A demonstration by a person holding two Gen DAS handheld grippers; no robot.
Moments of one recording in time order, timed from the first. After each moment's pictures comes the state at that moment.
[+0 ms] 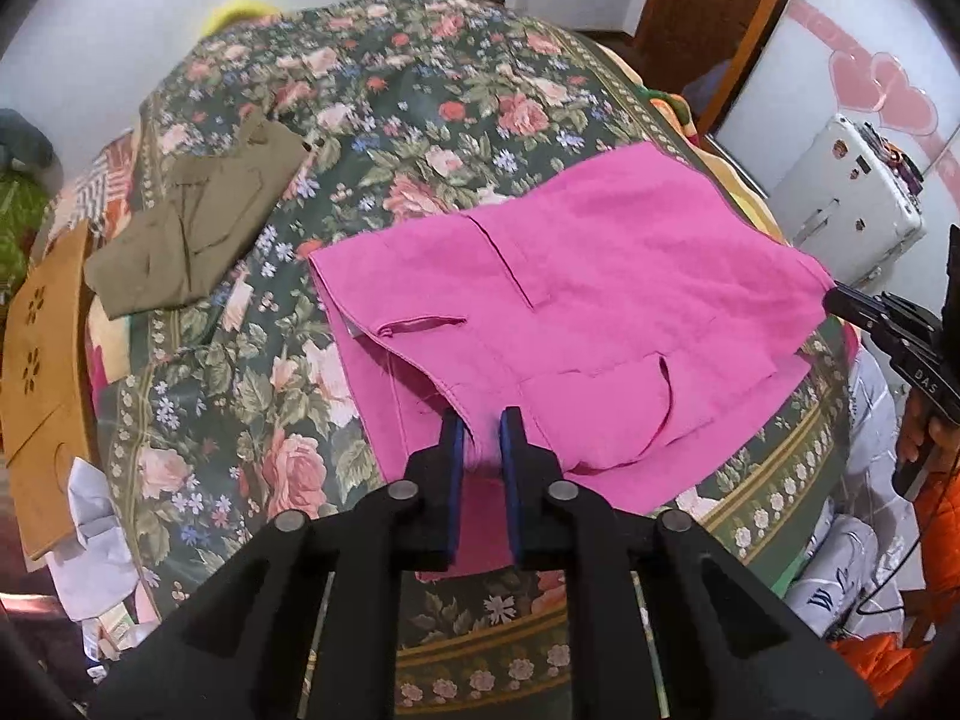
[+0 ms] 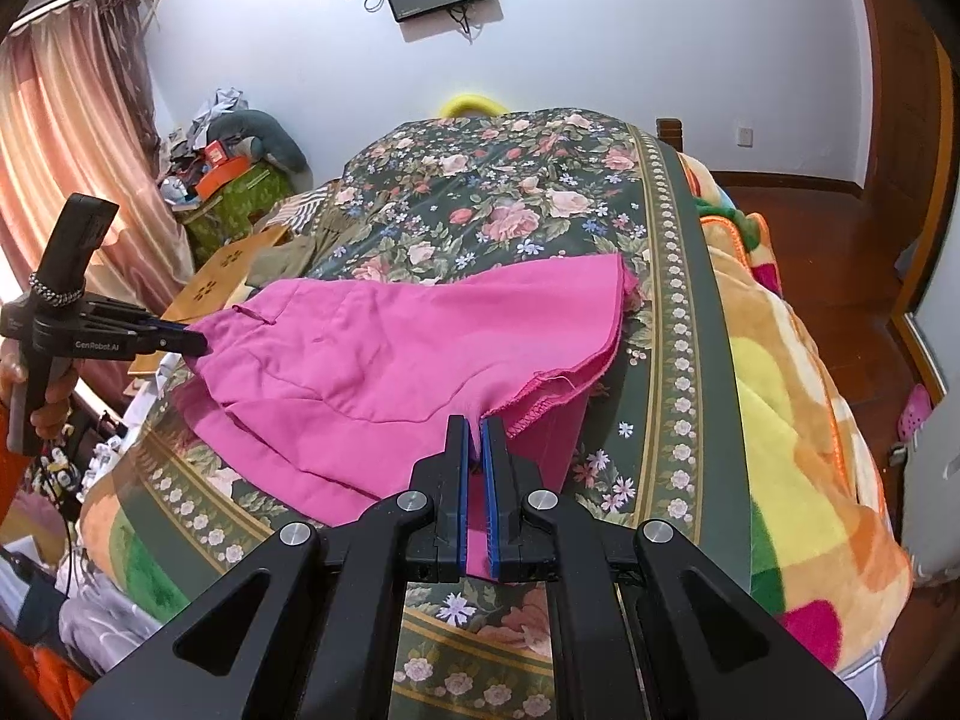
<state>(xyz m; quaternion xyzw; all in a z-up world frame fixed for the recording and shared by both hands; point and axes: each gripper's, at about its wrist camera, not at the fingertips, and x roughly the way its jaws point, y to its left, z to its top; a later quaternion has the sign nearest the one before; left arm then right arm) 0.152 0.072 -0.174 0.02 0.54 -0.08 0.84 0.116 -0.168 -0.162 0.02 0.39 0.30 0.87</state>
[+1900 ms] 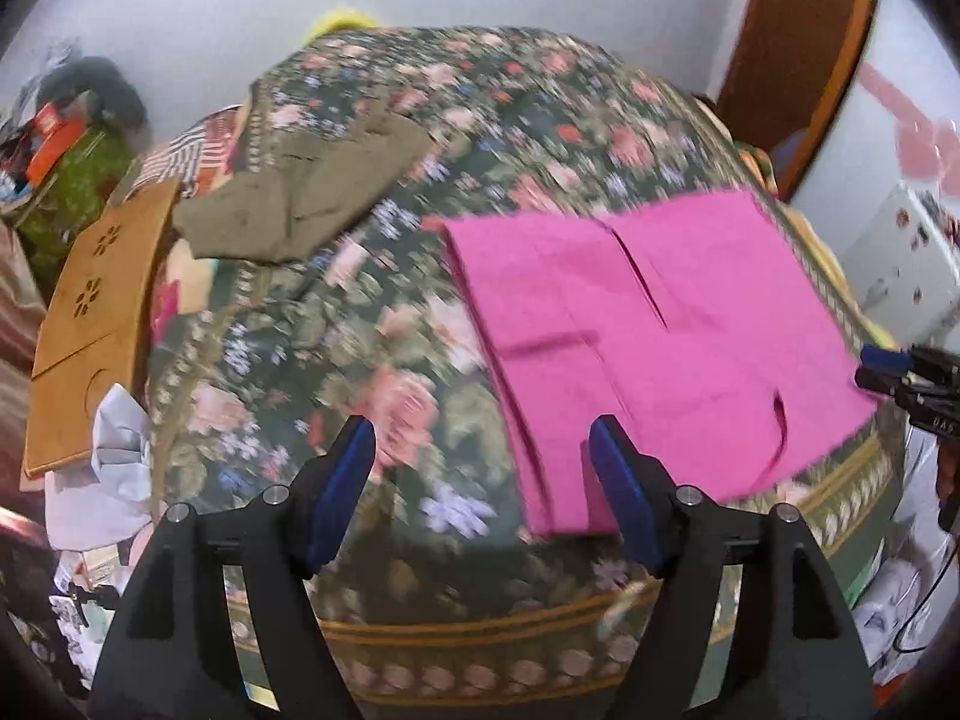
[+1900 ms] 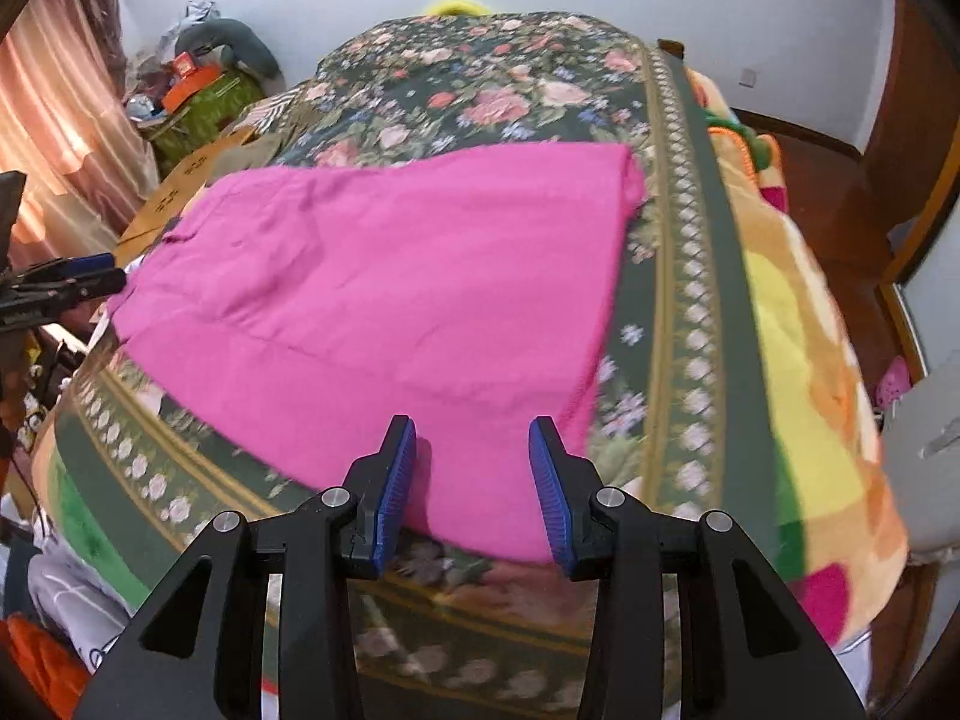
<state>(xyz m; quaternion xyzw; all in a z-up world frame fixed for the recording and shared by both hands) 0.113 0.124 -0.187 -0.03 0.48 0.02 0.87 0.125 -0.153 -0.197 -0.04 0.49 0.27 0.83</state>
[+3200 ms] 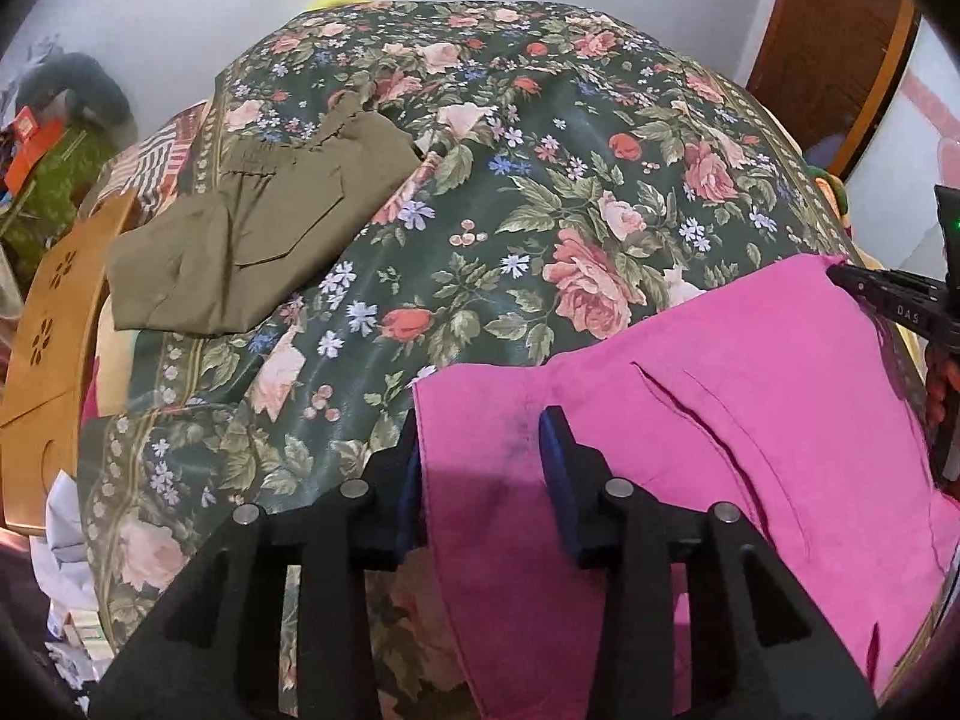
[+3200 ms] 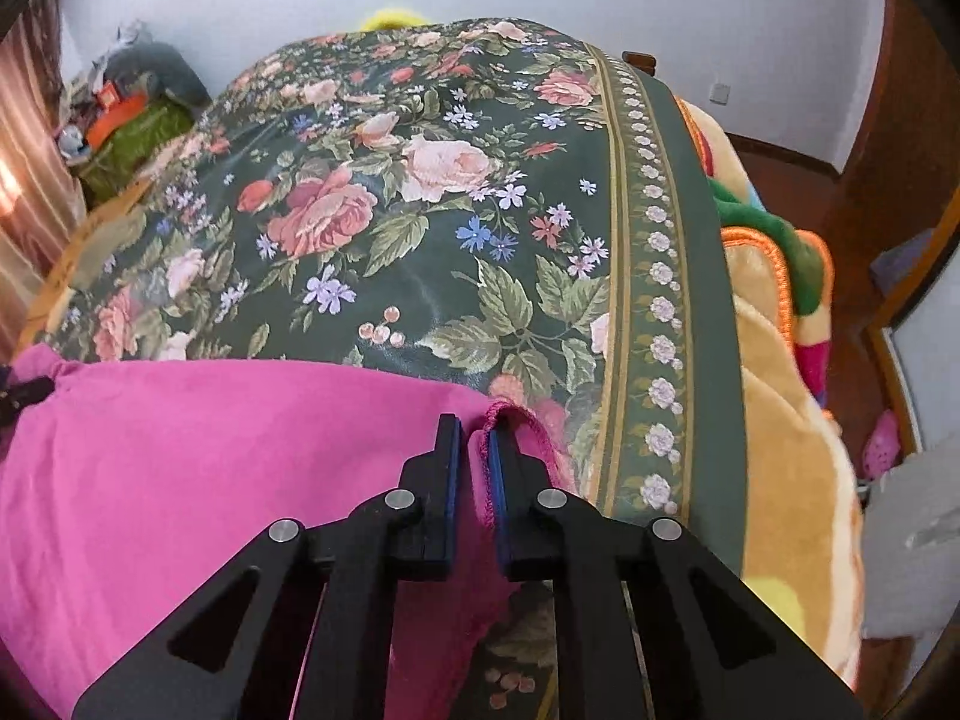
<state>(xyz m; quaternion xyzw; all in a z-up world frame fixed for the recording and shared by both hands) 0.246 0.125 -0.245 -0.02 0.50 0.03 0.86 0.312 -0.132 -0.236 -0.06 0.48 0.22 0.85</state>
